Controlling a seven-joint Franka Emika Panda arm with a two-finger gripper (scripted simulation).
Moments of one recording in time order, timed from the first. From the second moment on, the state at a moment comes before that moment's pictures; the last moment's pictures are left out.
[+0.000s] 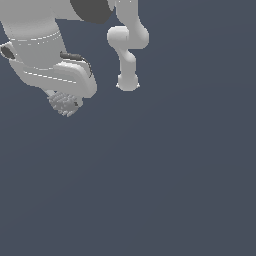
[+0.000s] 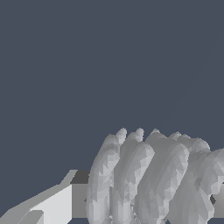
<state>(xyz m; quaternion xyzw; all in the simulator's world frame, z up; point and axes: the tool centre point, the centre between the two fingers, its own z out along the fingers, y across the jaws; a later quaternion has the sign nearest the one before) 0.011 -0.175 0.367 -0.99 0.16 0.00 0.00</state>
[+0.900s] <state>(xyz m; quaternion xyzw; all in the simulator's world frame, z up) -0.006 -0.227 0.449 -0.99 0.16 0.00 0.00</state>
